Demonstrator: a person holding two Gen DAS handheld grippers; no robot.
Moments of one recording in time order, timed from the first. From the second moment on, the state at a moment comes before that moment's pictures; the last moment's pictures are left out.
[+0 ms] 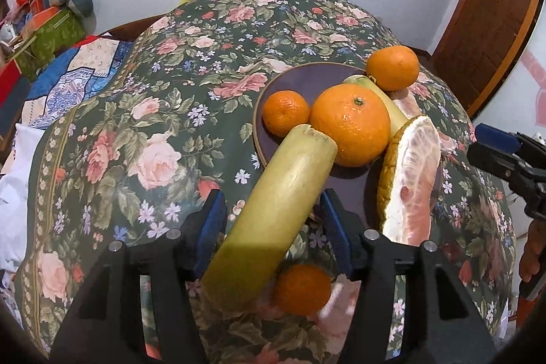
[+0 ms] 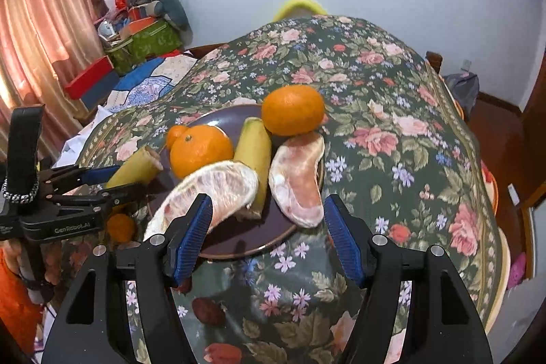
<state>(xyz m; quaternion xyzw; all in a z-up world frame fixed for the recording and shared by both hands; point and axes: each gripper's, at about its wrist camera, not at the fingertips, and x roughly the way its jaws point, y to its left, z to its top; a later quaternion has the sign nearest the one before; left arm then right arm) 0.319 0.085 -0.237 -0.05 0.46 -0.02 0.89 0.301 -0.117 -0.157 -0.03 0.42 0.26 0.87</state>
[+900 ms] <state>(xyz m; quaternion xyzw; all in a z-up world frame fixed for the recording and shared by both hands) 0.291 0.095 -0.198 -0.08 0.41 -0.02 0.91 0.266 -0.062 -0.191 -0.08 0.46 0.31 0.83</state>
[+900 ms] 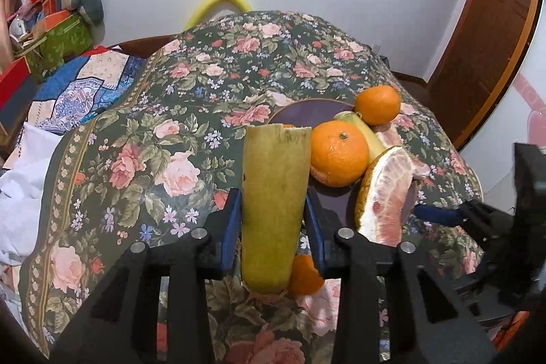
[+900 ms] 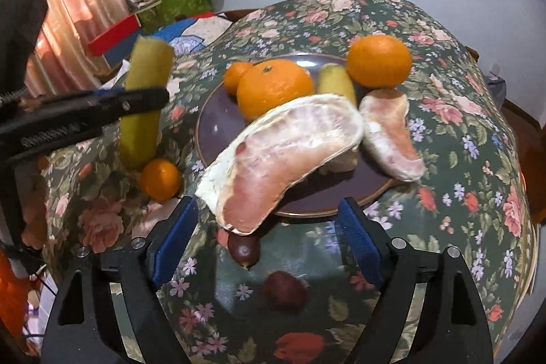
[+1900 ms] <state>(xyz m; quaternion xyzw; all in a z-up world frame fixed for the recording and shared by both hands) 0.326 0.070 -0.198 -0.12 0.42 -0.07 0.90 0.284 -0.079 -0.185 -0.07 0.44 0.29 0.85</state>
